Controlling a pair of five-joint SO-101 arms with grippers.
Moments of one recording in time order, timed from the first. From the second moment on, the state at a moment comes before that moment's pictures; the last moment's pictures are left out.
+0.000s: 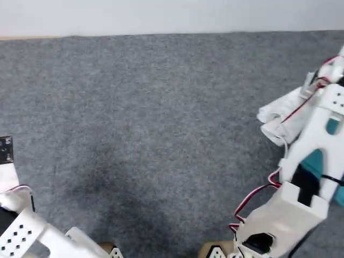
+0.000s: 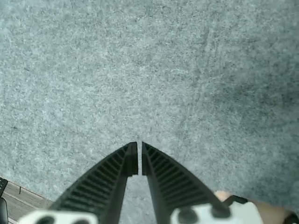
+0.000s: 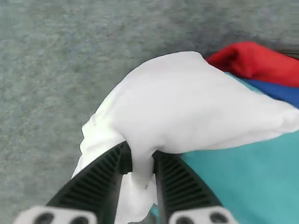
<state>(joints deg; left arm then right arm) -59.7 -58.5 43.4 95.0 -33.6 26.3 17.1 -35.1 85.5 2.8</state>
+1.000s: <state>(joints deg) -59.7 -58.5 43.4 97.8 -33.6 45.8 12.0 -40.1 93.6 15.9</state>
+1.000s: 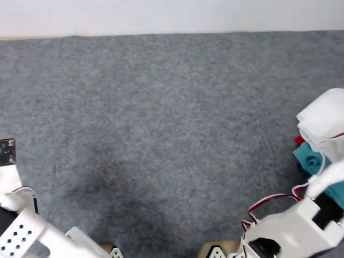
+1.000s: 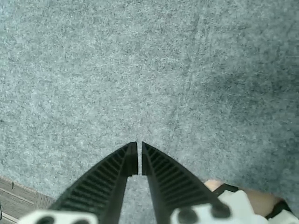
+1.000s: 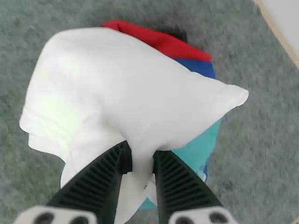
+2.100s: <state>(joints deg) -59.7 -58.5 43.4 97.8 -33.6 34.3 9.8 -44.7 94.1 8.4</state>
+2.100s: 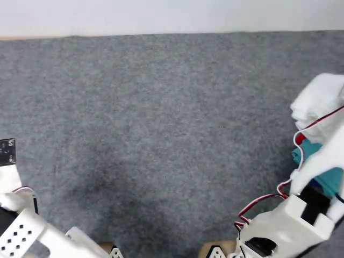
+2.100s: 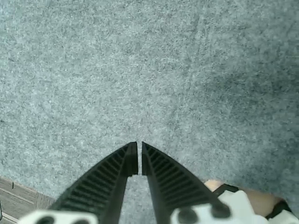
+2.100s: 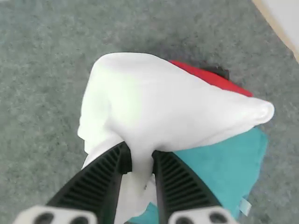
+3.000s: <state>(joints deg) -59.7 -58.5 43.4 97.3 -33.6 53.3 37.7 -44.8 89.3 19.3</state>
